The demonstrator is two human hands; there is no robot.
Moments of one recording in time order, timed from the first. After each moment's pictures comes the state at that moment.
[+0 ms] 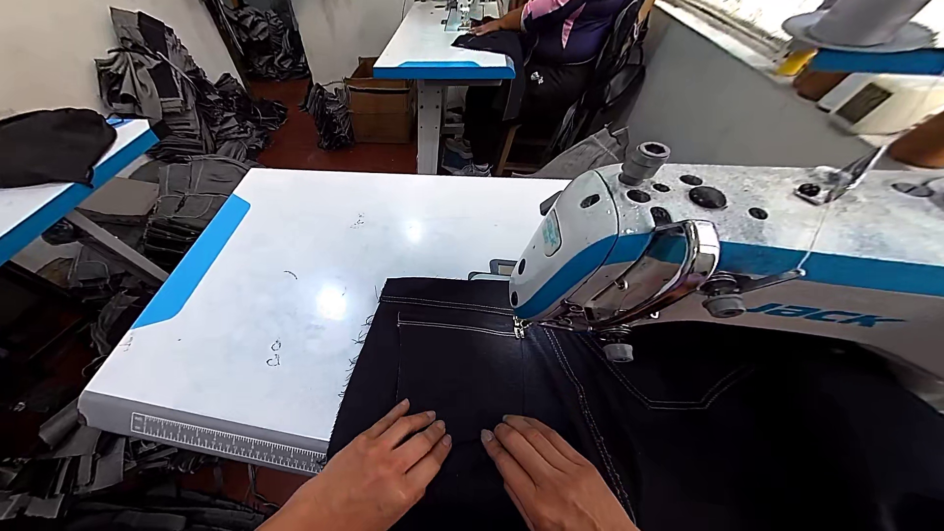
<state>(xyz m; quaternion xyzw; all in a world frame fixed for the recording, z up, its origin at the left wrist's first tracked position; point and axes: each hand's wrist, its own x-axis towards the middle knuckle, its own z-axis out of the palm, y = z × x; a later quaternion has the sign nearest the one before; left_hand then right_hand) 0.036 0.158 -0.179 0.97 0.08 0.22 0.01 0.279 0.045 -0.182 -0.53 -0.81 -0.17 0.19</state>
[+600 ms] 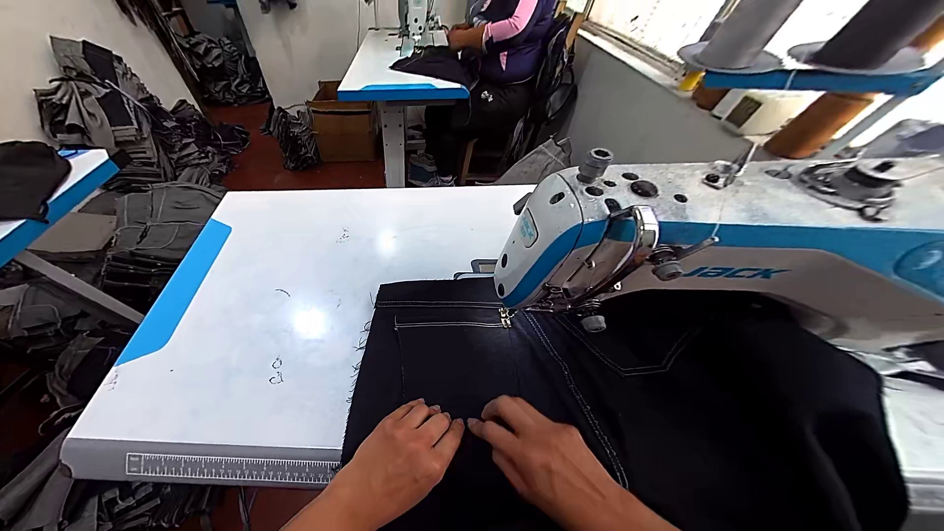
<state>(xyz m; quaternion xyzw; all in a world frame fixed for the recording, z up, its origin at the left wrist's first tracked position) 0.052 0.167 -0.175 0.96 0.07 0.27 -0.03 0.253 0.054 -0.174 -0.59 -0.77 -0.10 0.23</state>
